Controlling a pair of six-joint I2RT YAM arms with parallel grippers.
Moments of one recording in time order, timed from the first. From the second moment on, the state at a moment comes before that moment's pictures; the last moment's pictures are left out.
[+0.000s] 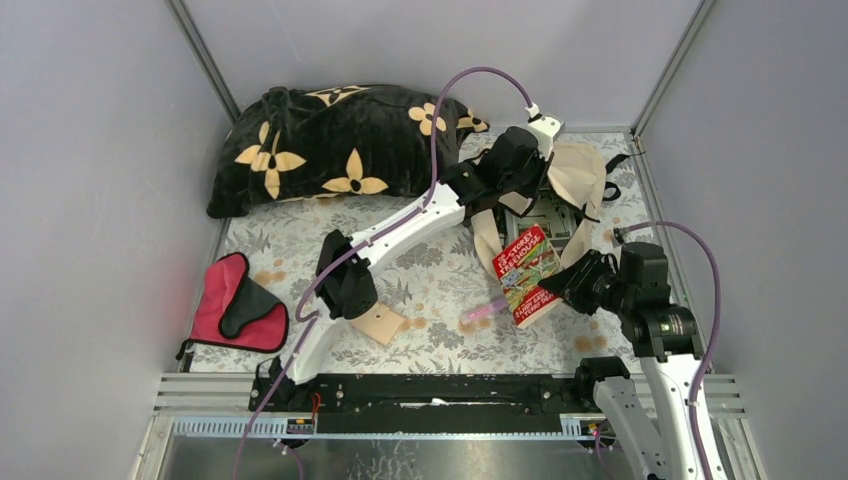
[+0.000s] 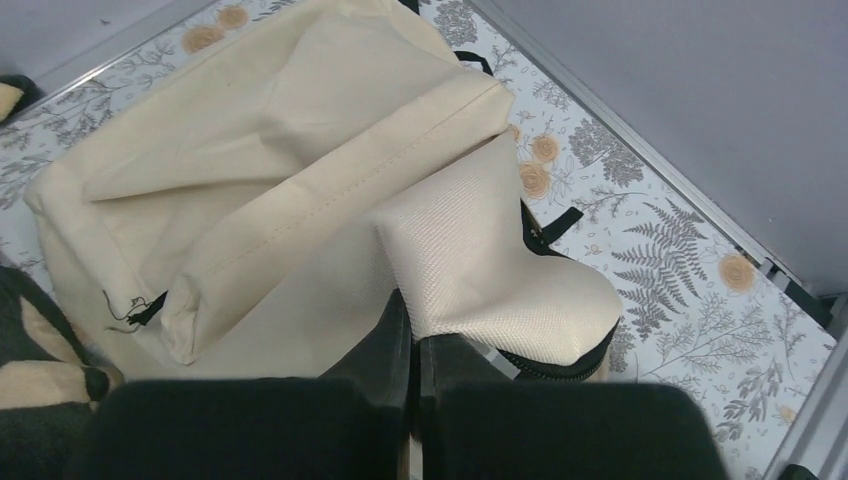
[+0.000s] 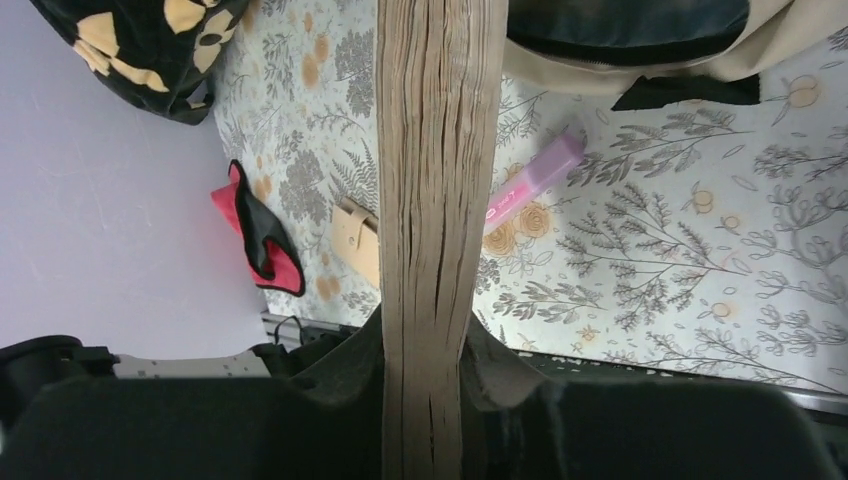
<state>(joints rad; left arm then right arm) -0.89 2.25 2.28 -0.42 -0.04 -0.20 0.07 0.56 0.82 -0.96 -0.40 0.80</state>
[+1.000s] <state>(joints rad) -0.86 2.10 2.06 -0.35 0.10 -0.24 0.06 0.76 0.62 -0.42 -0.30 1.14</state>
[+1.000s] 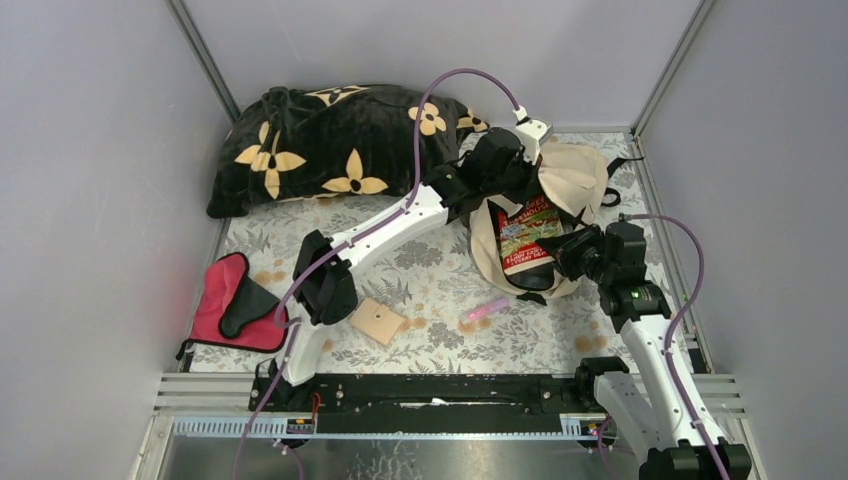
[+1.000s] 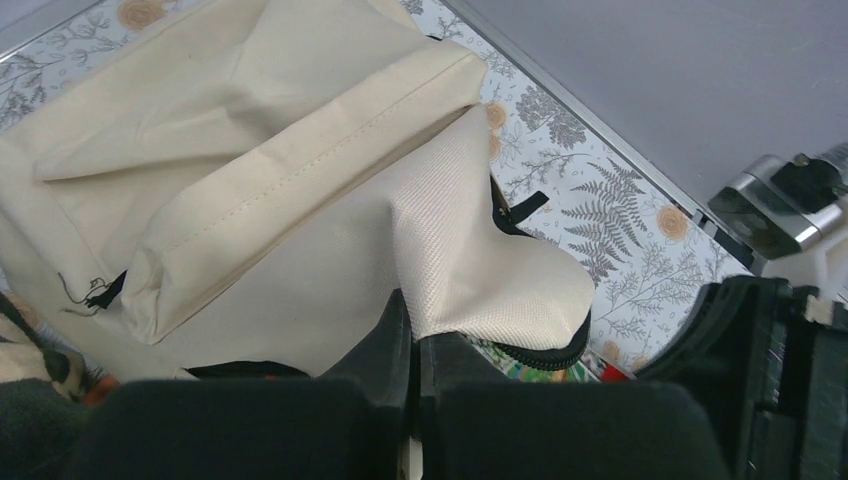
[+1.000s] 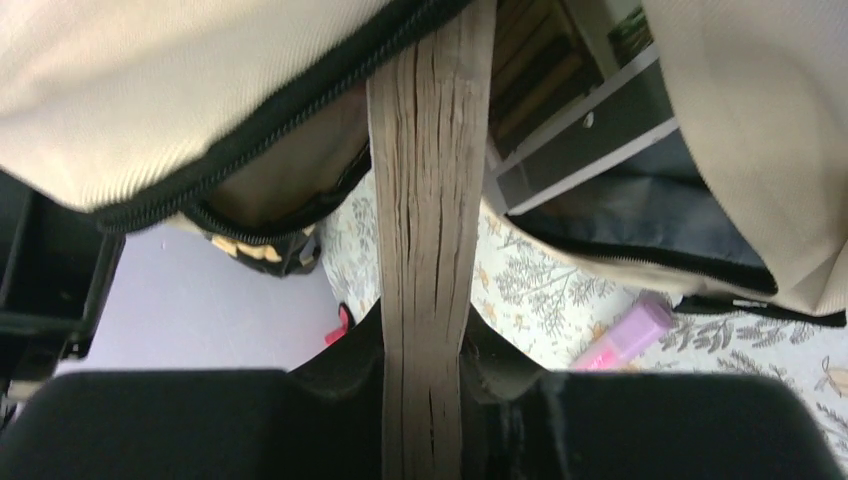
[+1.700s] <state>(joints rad) -0.85 2.00 1.86 -0.22 0.31 -0.24 0.05 1.32 0.63 0.19 -0.01 1.24</state>
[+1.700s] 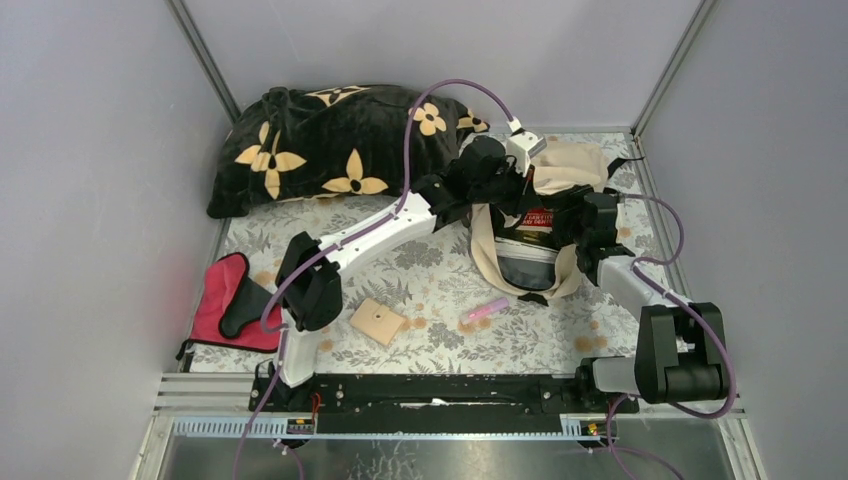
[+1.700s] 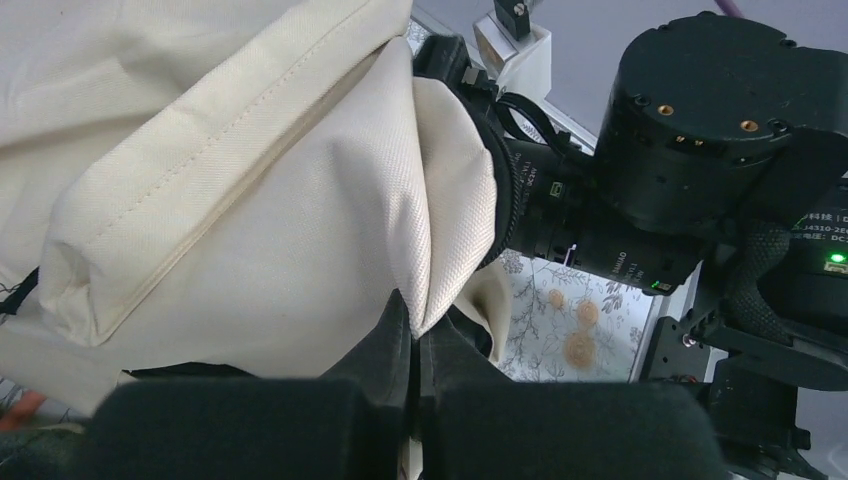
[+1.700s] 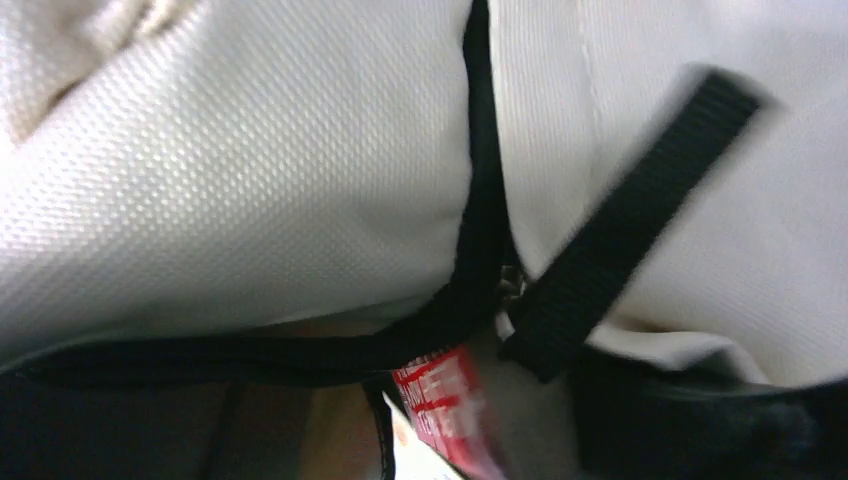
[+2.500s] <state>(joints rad) -0.84 2.00 1.85 -0.15 0.31 -0.33 0.04 0.91 0.59 -0.24 -0.04 1.10</state>
